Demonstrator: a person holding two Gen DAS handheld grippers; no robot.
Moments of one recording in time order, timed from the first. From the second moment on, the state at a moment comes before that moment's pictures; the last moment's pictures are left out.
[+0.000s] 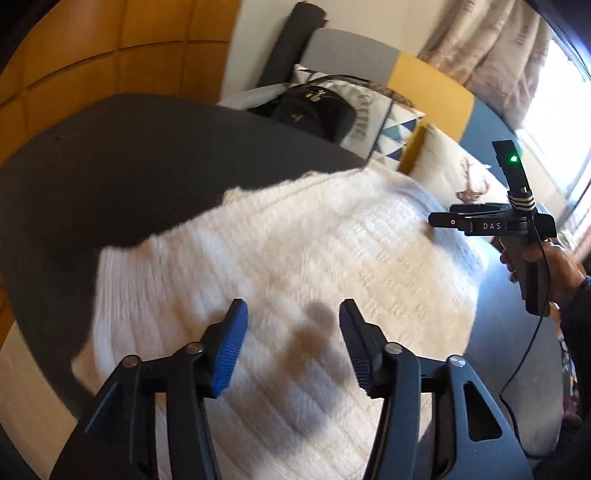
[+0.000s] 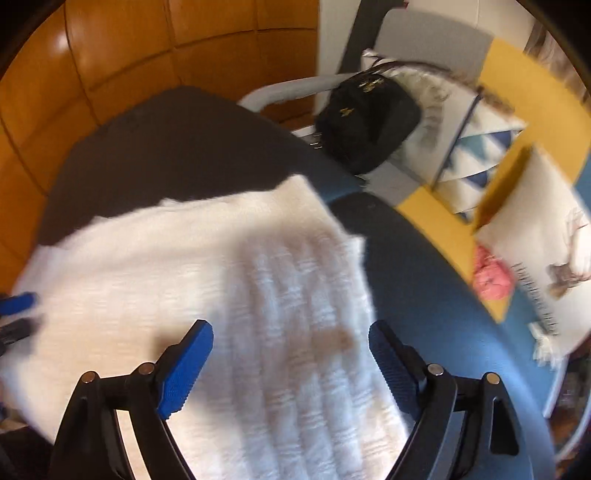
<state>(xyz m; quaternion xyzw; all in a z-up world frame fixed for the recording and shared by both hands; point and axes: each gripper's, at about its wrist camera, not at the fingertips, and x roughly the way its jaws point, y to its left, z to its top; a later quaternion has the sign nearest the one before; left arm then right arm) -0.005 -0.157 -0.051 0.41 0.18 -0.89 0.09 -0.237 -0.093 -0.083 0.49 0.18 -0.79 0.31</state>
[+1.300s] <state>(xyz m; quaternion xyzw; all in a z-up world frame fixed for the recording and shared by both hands) 0.060 -0.166 -0.043 0.37 0.17 -0.87 0.27 -0.257 -0.135 -0.060 0.41 0.21 -0.82 0.34</state>
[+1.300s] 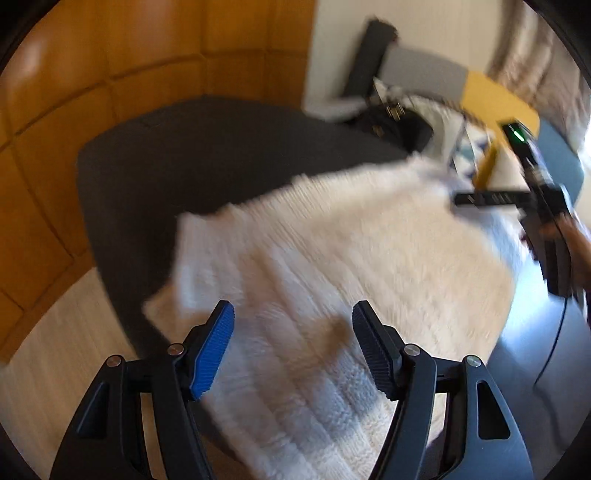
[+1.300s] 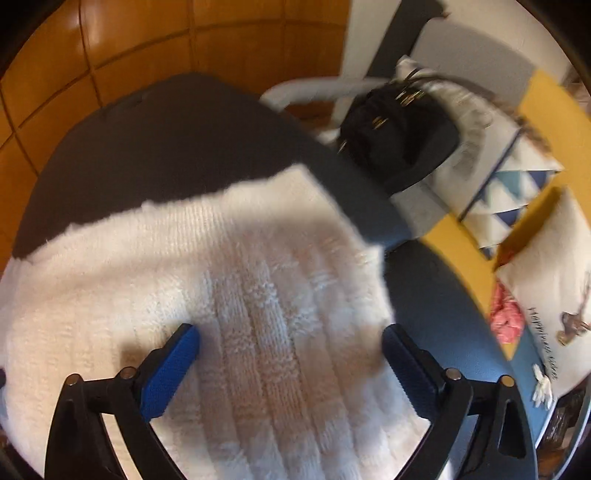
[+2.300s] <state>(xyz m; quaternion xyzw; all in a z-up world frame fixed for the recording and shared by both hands) 0.071 -0.190 0.040 0.27 0.09 -0.85 0.44 -0.097 -0.104 0.023 0.28 0.11 -0.88 0.36</state>
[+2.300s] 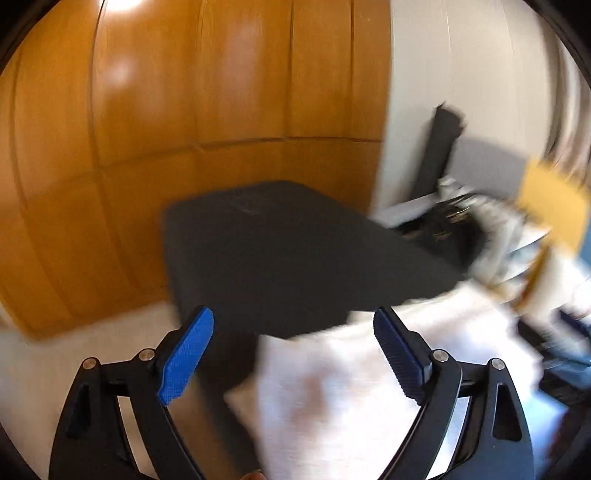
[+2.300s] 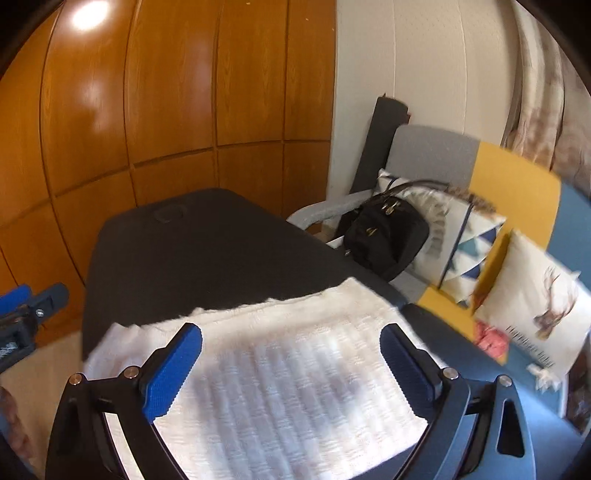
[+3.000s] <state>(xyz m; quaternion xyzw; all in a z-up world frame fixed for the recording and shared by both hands) 0.058 -0.197 0.021 0.32 0.17 -0.86 0.37 -0.080 -0.106 0.010 0.26 0.19 -0.86 0.39</state>
